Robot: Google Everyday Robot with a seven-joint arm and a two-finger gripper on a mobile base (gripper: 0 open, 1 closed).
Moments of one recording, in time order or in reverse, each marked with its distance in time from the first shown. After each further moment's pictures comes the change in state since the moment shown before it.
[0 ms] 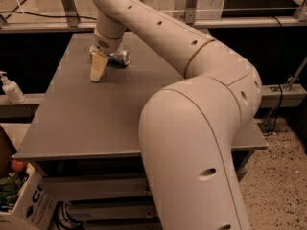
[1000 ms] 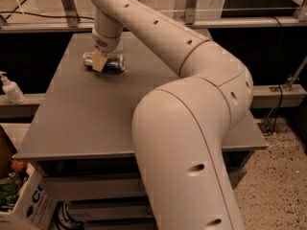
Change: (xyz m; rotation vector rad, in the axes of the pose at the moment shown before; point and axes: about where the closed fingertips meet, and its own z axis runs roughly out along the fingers) arm 0.000 0.001 0.001 -0.028 0.017 0.018
